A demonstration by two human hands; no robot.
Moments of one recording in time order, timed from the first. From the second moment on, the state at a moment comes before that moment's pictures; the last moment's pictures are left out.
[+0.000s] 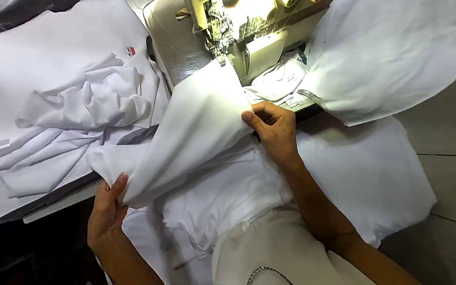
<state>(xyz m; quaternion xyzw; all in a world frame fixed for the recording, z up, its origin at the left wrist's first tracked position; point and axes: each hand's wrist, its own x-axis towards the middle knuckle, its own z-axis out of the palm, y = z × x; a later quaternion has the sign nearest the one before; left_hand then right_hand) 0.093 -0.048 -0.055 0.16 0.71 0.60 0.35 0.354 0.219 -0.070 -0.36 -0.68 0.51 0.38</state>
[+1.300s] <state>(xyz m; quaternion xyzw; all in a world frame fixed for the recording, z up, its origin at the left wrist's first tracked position) 0.076 -0.009 -0.064 0.16 0.73 0.65 0.11 0.350 0.226 -0.085 -0.34 -0.66 0.55 0.38</state>
